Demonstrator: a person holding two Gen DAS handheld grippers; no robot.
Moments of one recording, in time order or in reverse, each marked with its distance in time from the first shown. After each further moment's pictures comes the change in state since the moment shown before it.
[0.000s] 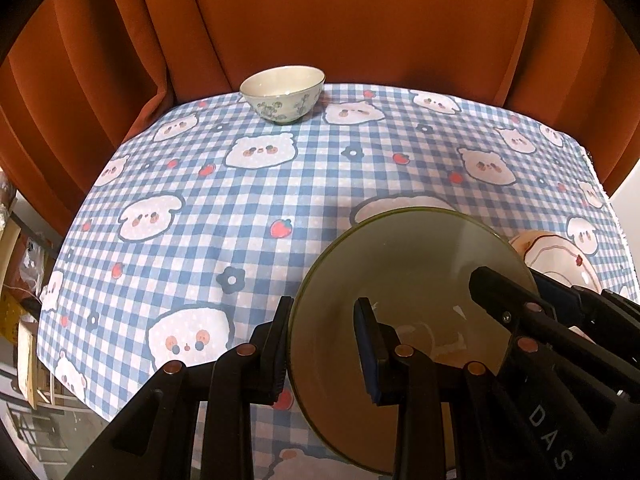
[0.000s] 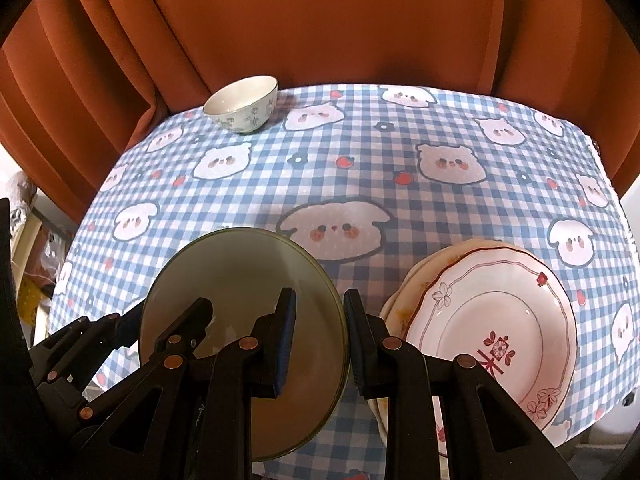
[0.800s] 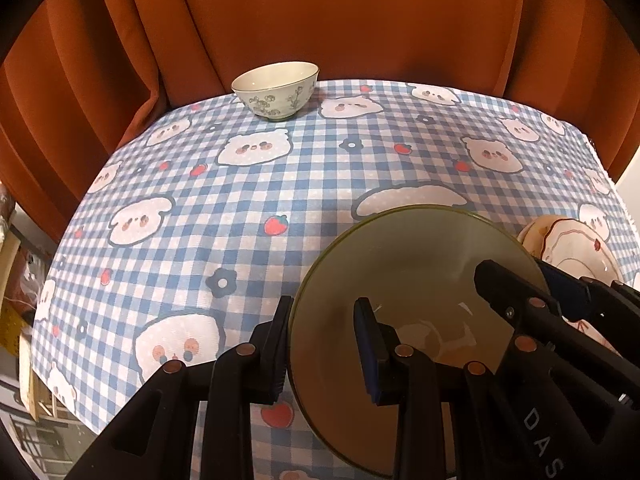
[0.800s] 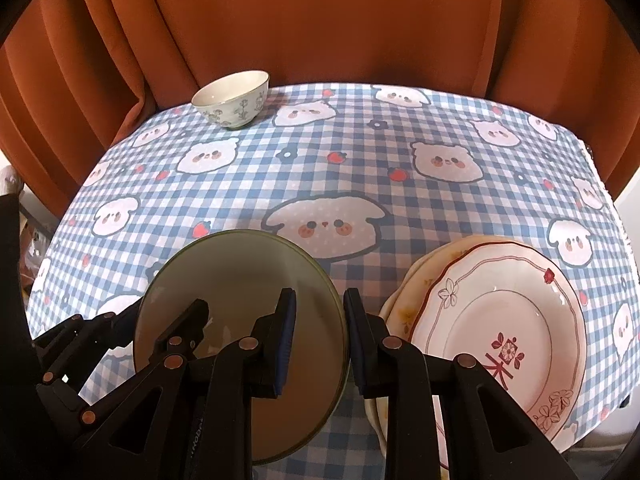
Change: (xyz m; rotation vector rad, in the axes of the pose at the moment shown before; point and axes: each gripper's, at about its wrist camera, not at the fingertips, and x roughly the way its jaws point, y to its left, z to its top) left arm 0.023 -0.004 -0.011 0.044 -0.044 0.016; right arm 0.022 0.001 -0.014 -0.008 -0.053 -0.055
